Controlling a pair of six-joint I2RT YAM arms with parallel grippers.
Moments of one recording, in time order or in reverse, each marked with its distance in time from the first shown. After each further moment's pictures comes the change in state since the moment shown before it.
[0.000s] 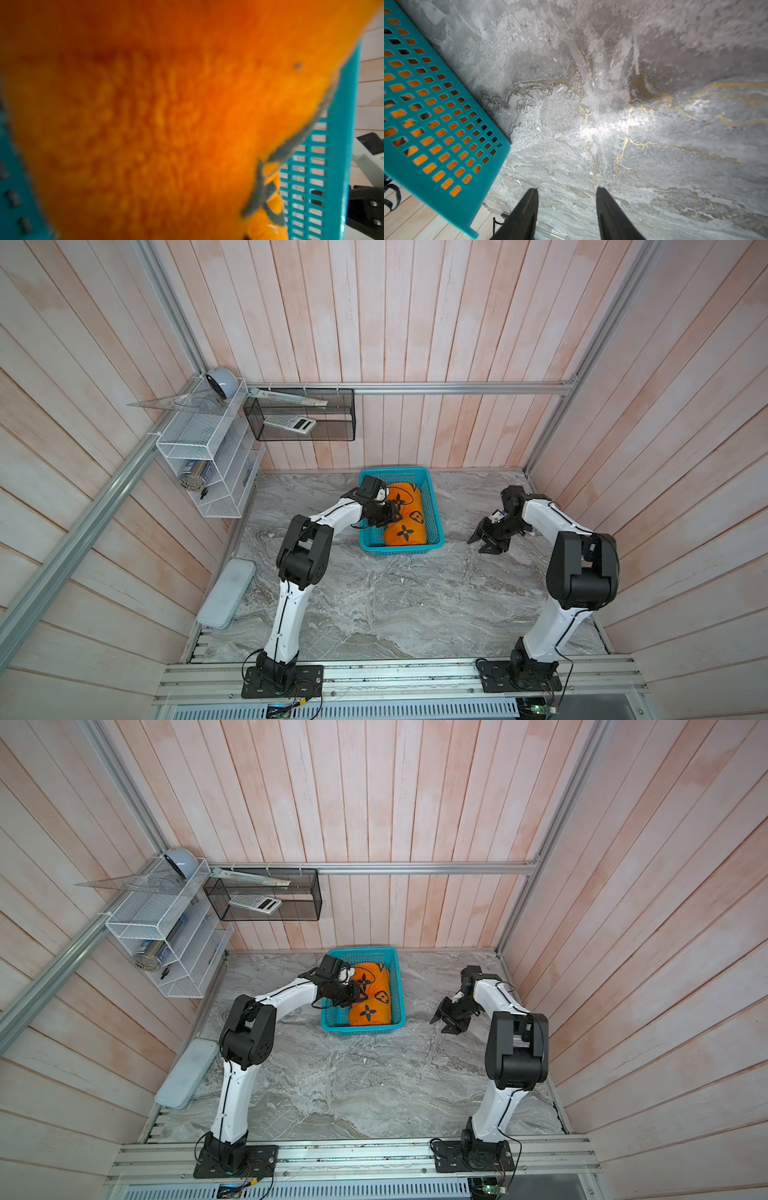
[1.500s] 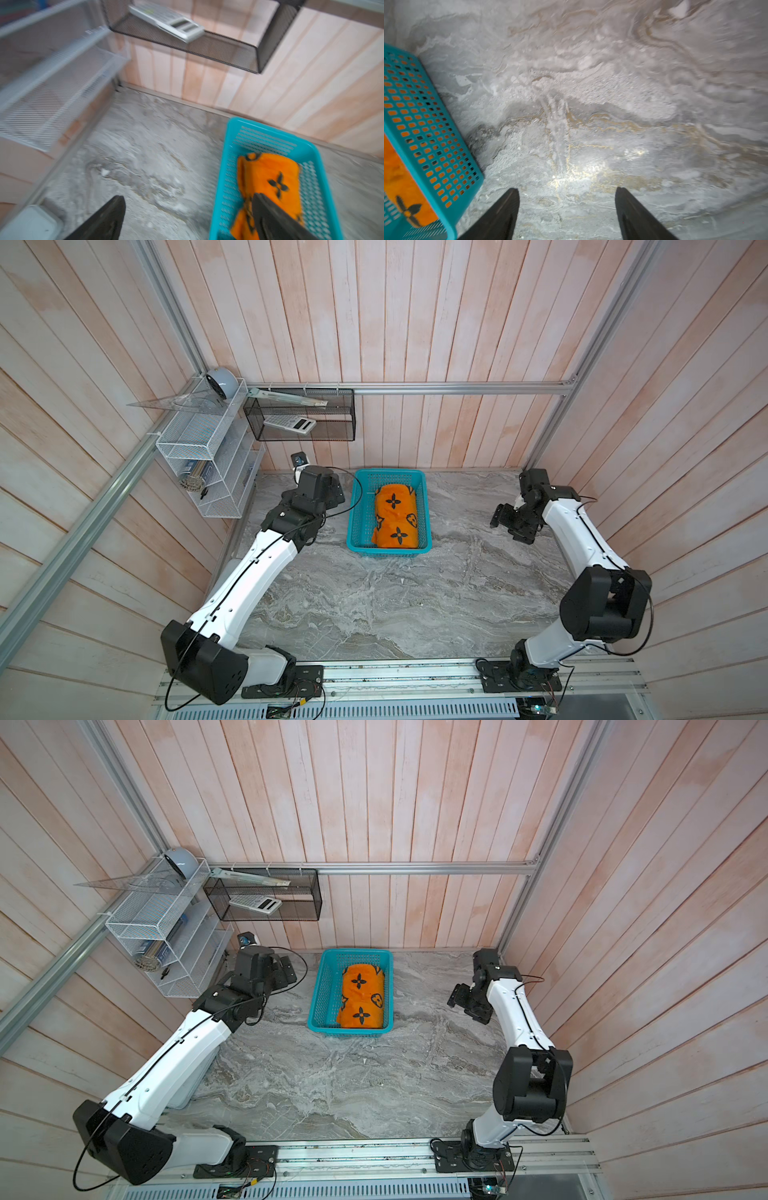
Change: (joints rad) left arm 0.018 -0.968 -0.442 -0.146 -1.101 0.078; right arm -0.007 -0.282 0.079 -0.082 0.445 -0.021
